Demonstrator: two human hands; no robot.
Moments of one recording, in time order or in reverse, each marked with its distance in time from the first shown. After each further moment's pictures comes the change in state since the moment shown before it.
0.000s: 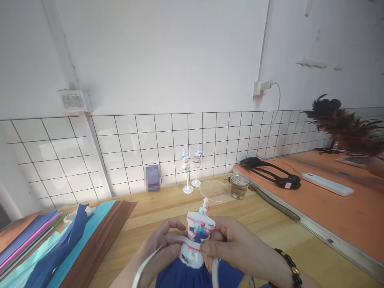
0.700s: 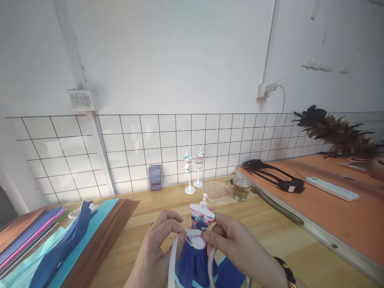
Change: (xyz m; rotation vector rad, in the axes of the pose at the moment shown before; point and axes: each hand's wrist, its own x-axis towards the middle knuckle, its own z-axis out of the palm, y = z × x) left_hand -0.005 0.008 0.008 0.700 0.353 0.363; right_hand 0.005 0.015 0.006 -0.256 0.283 0.042
